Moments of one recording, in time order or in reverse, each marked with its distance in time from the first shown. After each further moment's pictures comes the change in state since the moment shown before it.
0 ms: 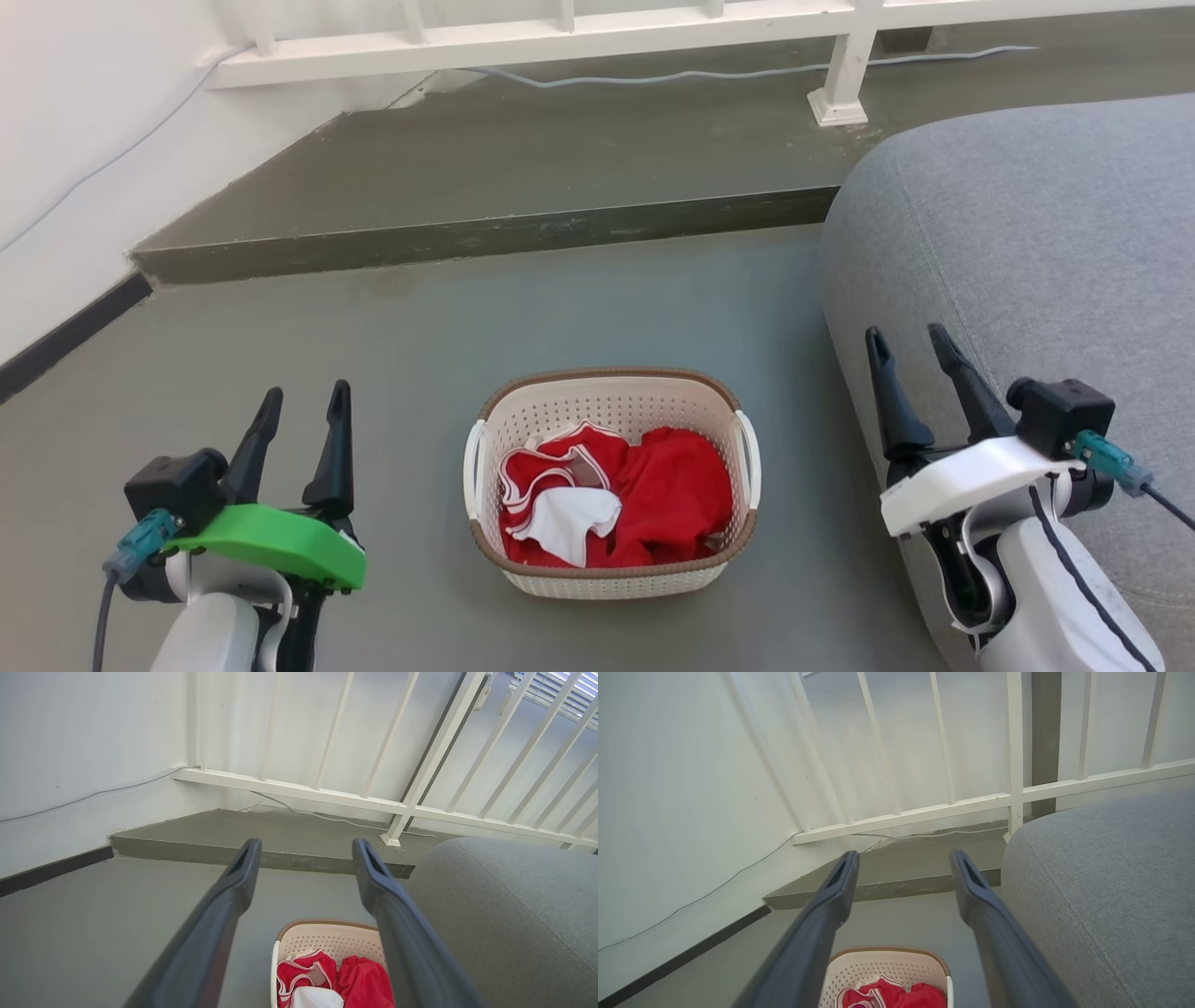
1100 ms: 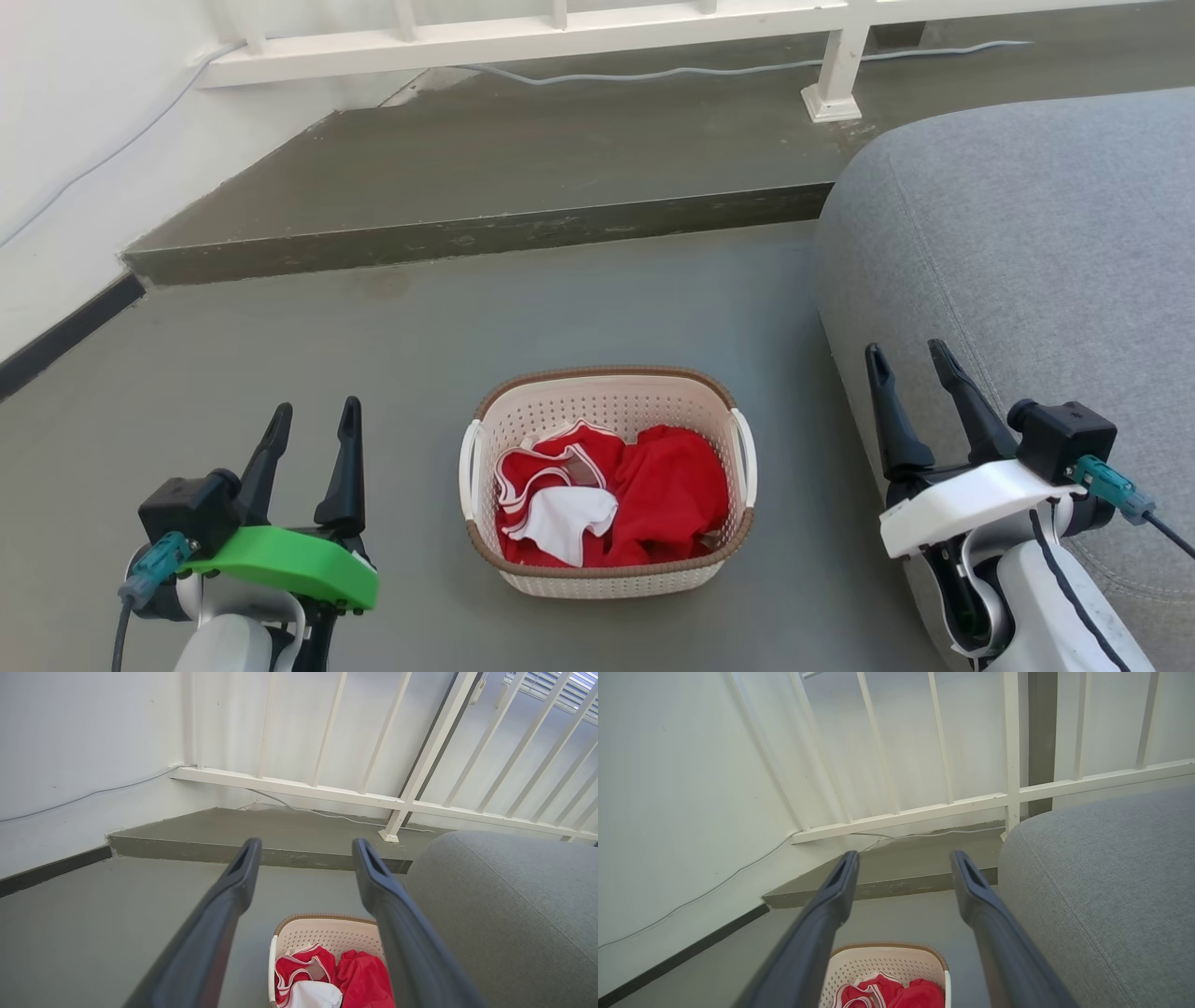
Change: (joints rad) left arm 0.055 -0.032 0.030 -0.052 0.061 -0.001 0.000; right arm 0.060 0.025 -0.029 -0.062 -0.046 0.012 0.000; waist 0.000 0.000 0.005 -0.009
